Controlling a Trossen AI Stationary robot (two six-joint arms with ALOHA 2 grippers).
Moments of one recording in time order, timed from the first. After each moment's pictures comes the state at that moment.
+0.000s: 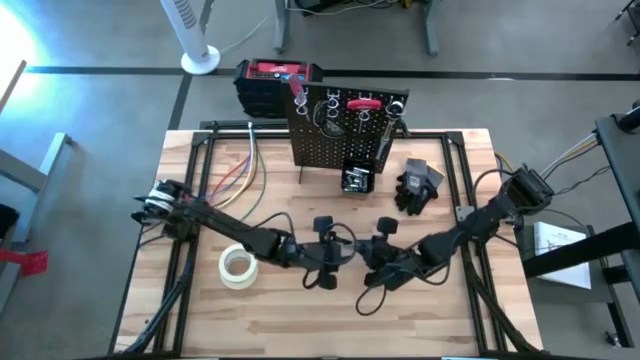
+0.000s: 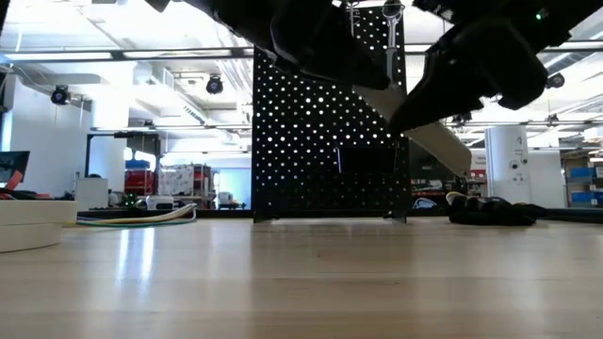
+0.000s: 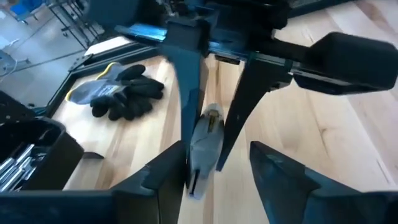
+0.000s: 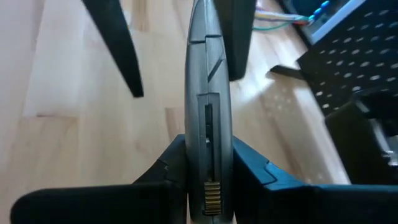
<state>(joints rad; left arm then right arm) -0.33 1.87 1.20 0.15 -0.48 0.08 0.52 1.59 0.84 -0.14 0.79 0.25</state>
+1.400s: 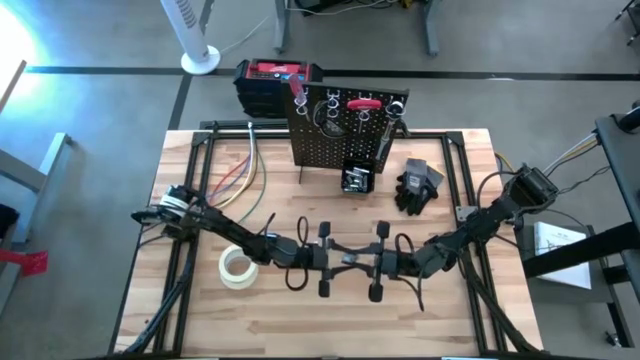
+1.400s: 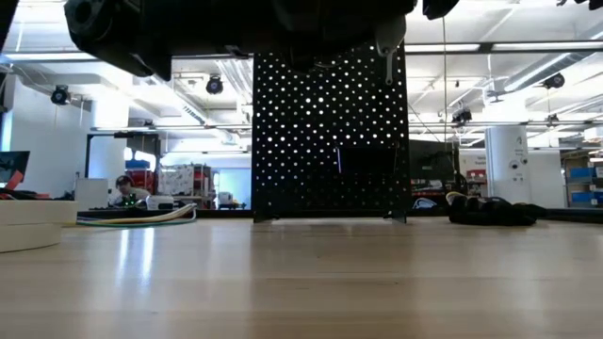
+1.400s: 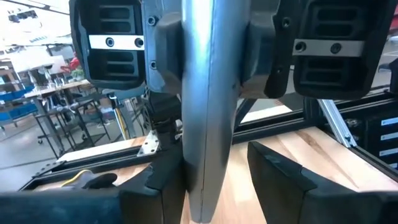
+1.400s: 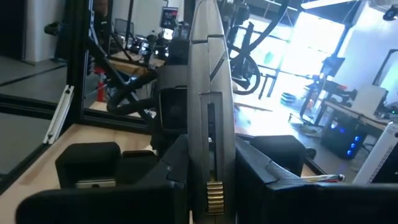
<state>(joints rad) -0.33 1.96 0.95 1.07 -0.30 0.22 0.56 1.55 0.69 0.89 0.68 -0.26</state>
